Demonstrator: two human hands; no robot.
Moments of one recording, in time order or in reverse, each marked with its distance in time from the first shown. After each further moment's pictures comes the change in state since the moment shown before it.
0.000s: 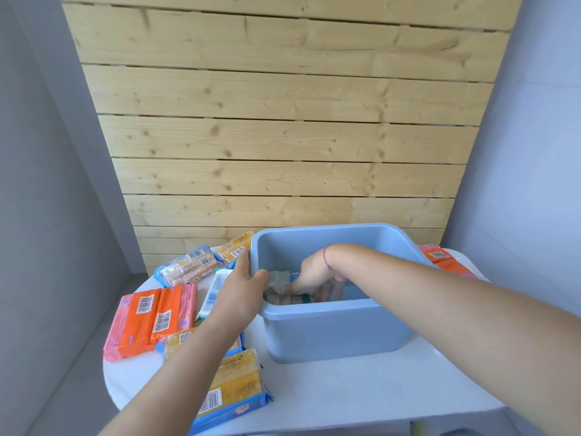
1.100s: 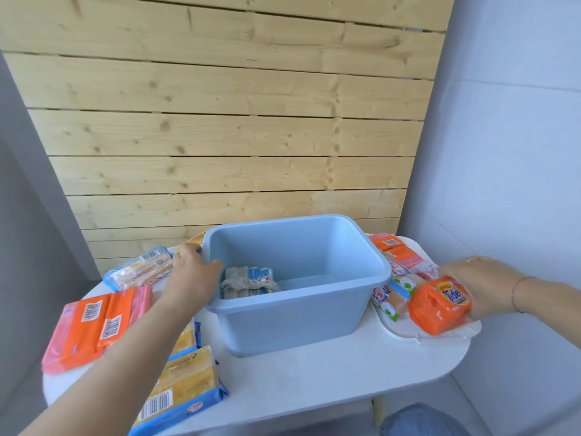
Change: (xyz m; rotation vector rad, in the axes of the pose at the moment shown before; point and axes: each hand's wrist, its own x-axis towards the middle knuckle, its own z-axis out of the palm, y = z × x) left_hand 0.026 0.006 0.010 0.269 0.145 -0.002; right_hand -0.104 0.314 0.002 -0.662 0.567 0.188
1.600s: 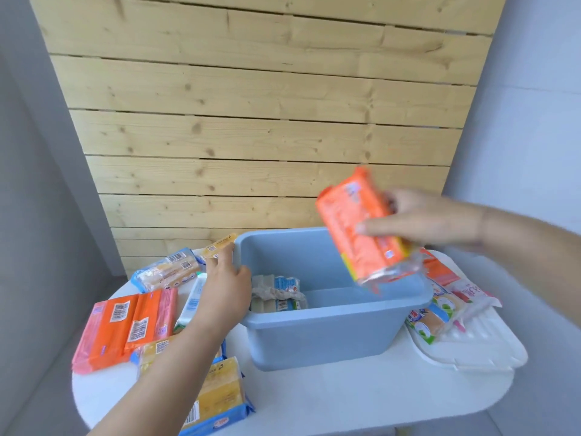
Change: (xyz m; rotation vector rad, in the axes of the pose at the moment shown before) left_hand -0.003 -0.003 0.005 -0.046 0.006 0.079; right_hand 0.012 -0.131 -0.184 1.011 0.122 -0.200
